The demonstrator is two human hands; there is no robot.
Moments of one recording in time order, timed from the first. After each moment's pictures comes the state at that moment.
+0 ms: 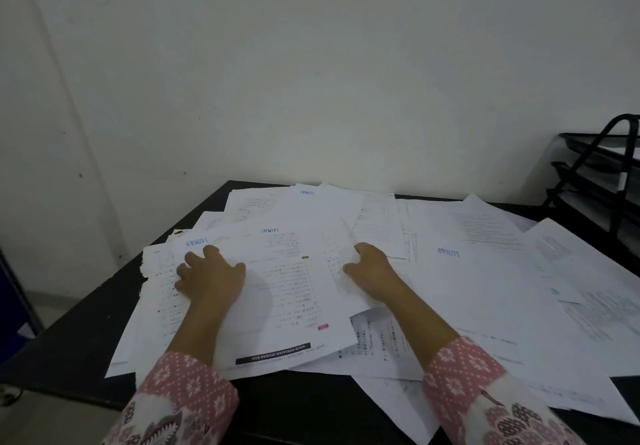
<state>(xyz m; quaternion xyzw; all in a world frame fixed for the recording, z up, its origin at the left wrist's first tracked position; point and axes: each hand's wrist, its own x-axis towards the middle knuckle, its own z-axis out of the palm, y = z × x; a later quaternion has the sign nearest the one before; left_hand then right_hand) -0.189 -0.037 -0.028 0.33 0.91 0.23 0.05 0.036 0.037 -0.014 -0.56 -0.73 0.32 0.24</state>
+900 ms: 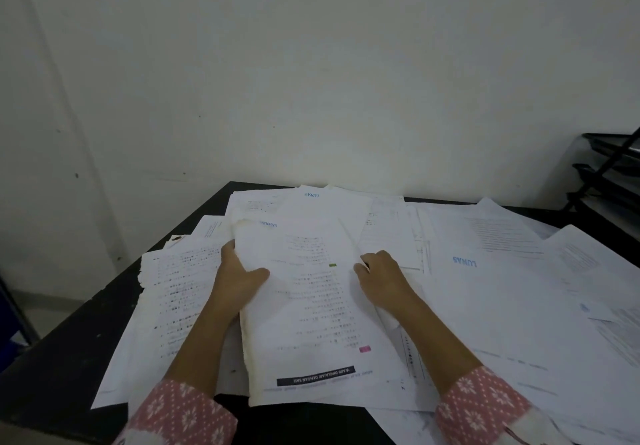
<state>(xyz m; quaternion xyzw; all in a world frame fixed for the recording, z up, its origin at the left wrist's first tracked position) -0.176 -0.024 -0.023 0.38 0.72 0.51 0.27 0.032 0.064 -0.035 -0.56 -0.77 0.21 0.22</state>
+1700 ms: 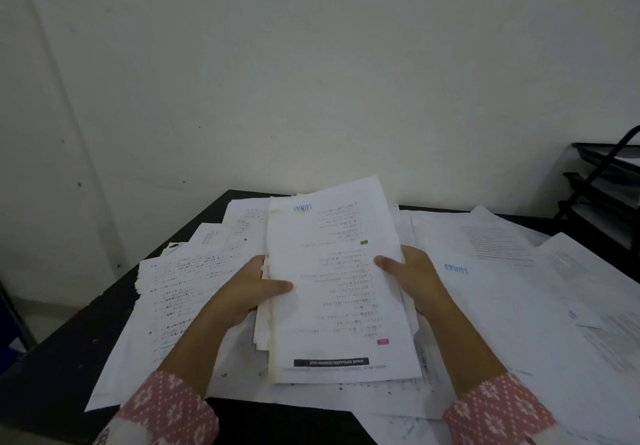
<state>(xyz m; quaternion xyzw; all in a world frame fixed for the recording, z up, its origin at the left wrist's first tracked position) -0.155 -0.025 -0.008 0.42 0.66 0.45 0.43 0.083 0.058 -0.002 -0.50 -0.60 0.47 0.41</state>
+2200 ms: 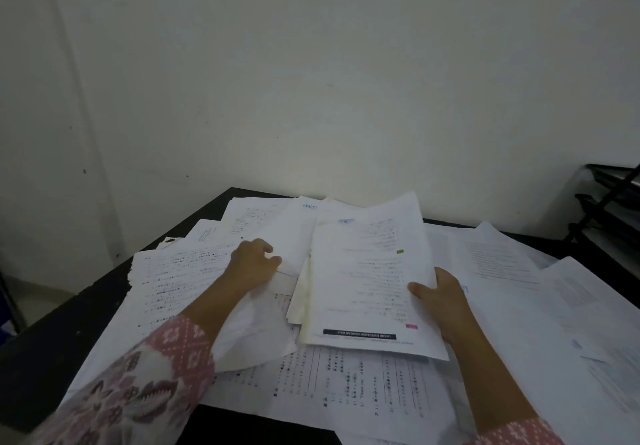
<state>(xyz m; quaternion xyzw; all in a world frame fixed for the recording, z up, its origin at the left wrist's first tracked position) -0.165 0.029 -0.008 0.48 0.80 0.32 0.15 0.124 0.075 -0.016 -0.58 -0.59 0.39 0.40</state>
